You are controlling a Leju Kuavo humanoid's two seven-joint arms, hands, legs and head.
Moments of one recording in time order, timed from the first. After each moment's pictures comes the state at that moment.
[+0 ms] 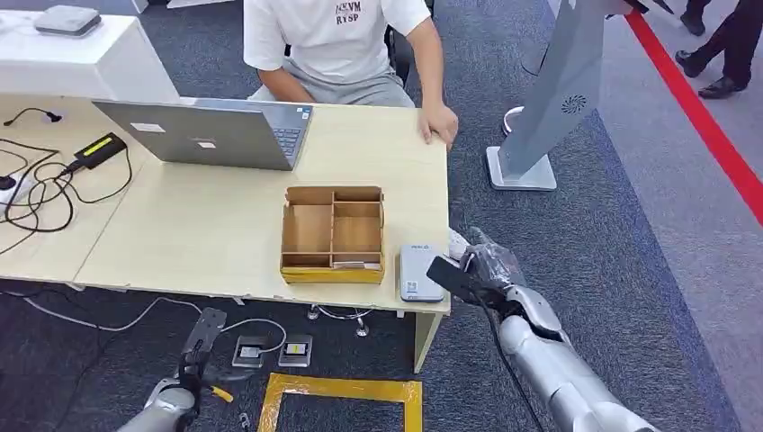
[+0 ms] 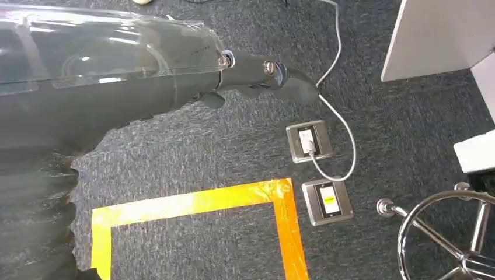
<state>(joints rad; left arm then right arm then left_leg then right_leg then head) -0.31 0.24 -0.48 -0.44 0.18 0.28 -0.03 -0.66 -0.05 0.61 -0.52 0.82 -0.20 -0.06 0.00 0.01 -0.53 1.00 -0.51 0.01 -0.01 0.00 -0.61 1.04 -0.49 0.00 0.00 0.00</state>
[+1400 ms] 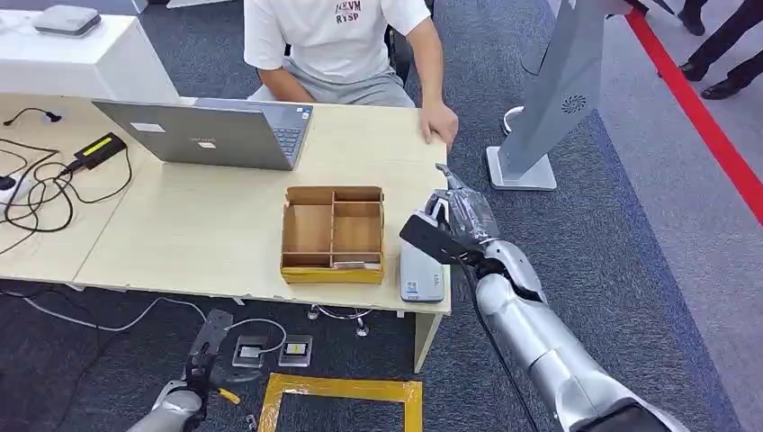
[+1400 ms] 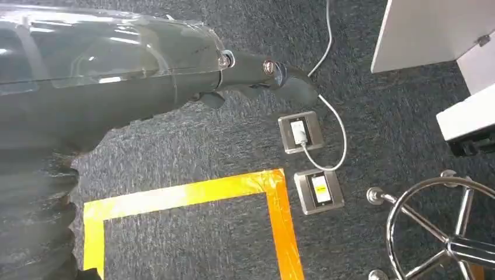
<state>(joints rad) -0.31 0.22 -0.48 -0.42 0.18 0.30 -0.08 -0.76 0.04 0.60 -0.62 0.76 -0.23 -0.20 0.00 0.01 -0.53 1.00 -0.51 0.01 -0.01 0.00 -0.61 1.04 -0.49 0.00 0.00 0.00</state>
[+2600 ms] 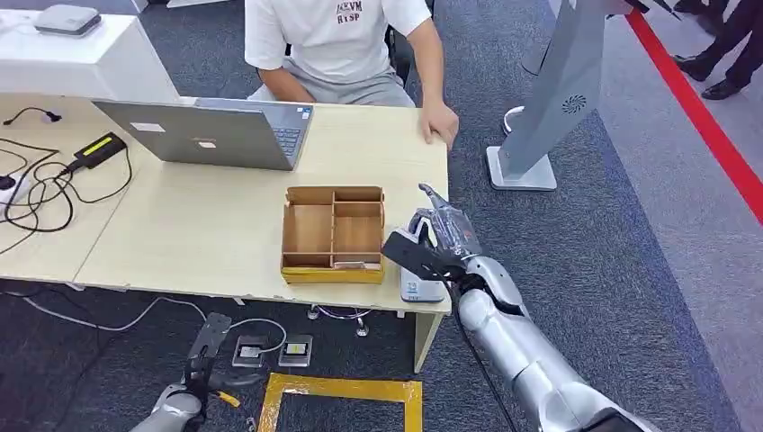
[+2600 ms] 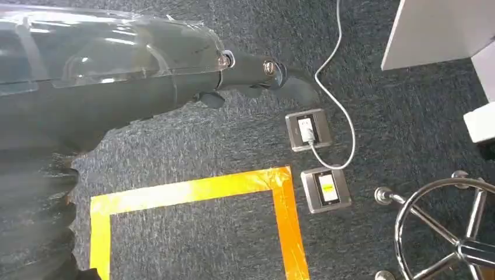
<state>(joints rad) -0.31 0.21 -0.47 -0.40 0.20 0.29 -0.08 -0.71 0.09 0.61 -0.59 0.80 -0.22 -0.17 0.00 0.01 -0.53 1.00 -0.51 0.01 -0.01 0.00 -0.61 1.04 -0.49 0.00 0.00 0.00</state>
